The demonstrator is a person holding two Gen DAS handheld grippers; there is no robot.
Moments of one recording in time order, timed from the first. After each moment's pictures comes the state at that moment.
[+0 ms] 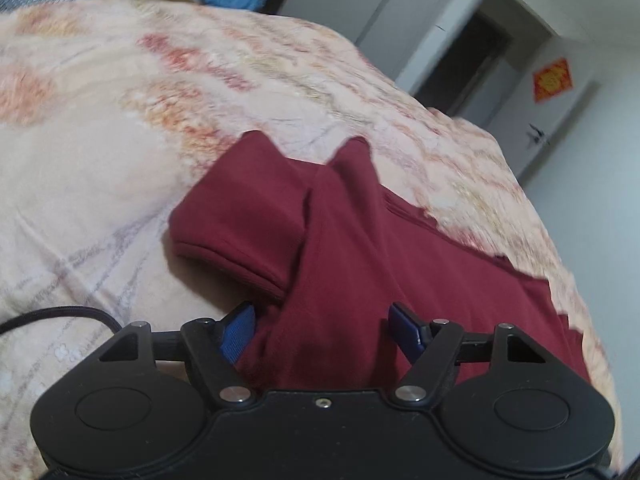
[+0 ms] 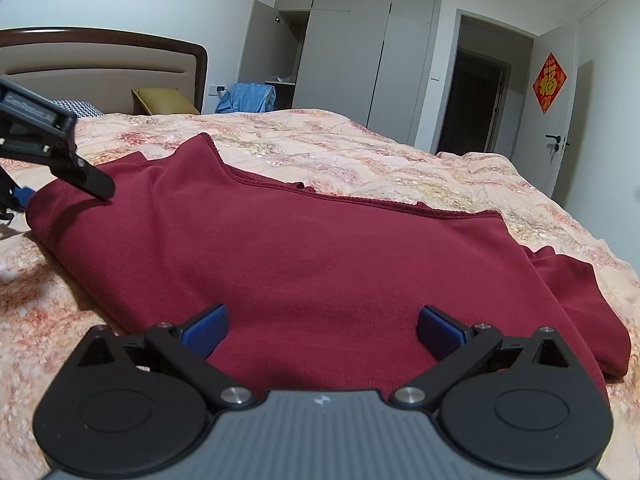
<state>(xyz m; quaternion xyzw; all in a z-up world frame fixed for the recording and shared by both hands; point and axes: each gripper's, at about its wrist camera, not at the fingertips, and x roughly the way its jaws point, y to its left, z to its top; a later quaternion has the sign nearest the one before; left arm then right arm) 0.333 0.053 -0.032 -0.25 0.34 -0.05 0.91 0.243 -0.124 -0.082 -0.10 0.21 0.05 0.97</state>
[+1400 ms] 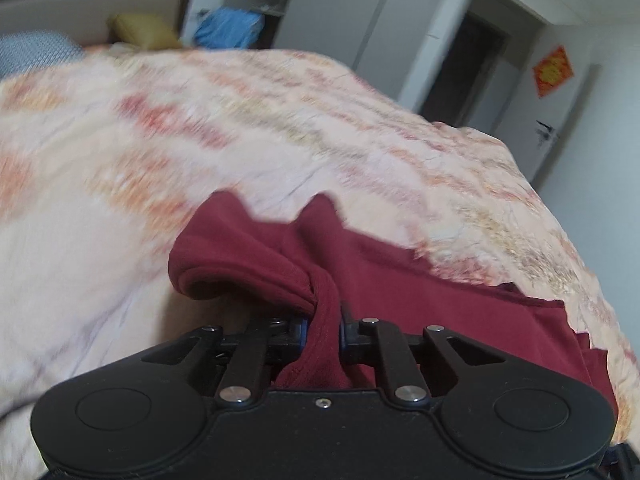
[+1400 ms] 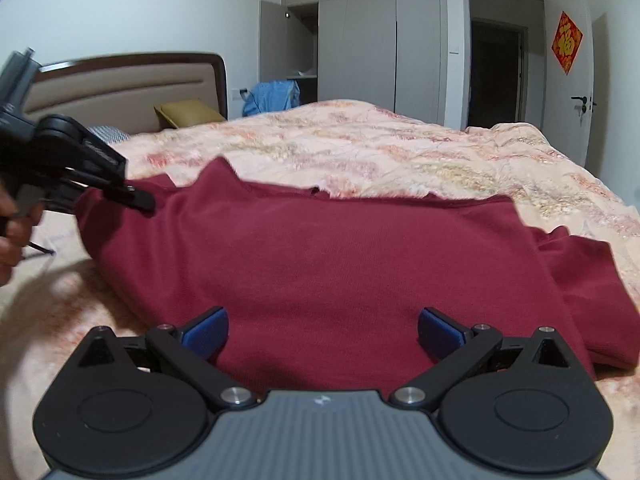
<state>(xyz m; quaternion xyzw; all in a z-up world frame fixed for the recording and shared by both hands) 0.366 0.003 0.013 -0.15 0.31 -0.03 0.94 0.230 -0.166 -0.049 -0.02 0.23 0.12 0.97</state>
